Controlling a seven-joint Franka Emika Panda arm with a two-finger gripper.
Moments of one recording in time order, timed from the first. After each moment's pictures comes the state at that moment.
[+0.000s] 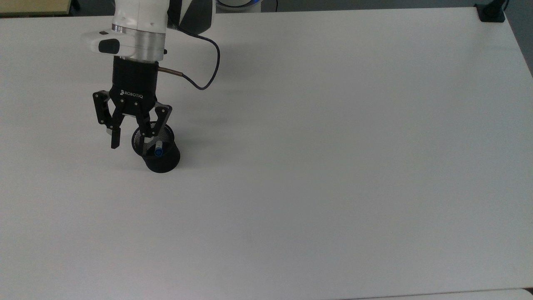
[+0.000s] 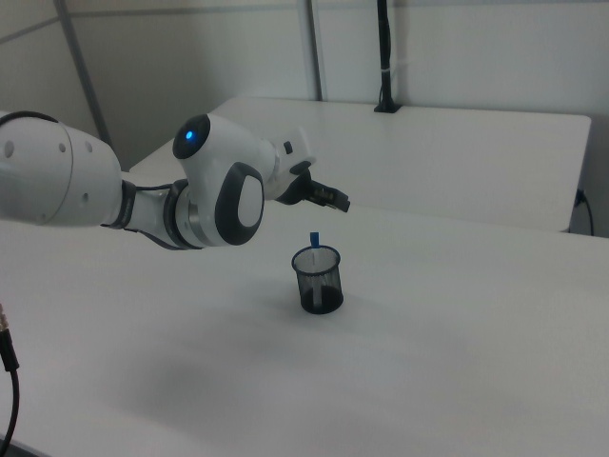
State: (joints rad) arm -0.27 0.26 0.06 -1.97 -0.39 3.06 0.31
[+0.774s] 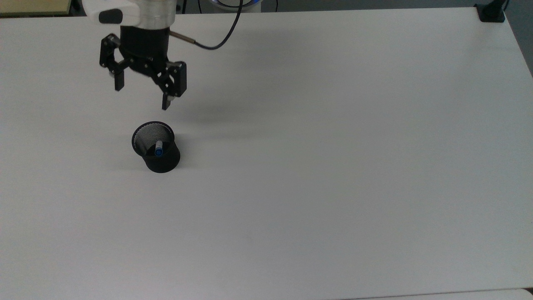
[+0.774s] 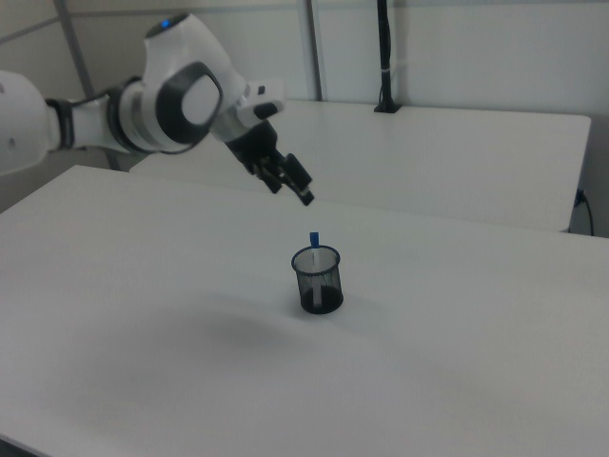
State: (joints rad) arm -0.22 0.12 0.13 -1.77 -0.29 2.22 0.36
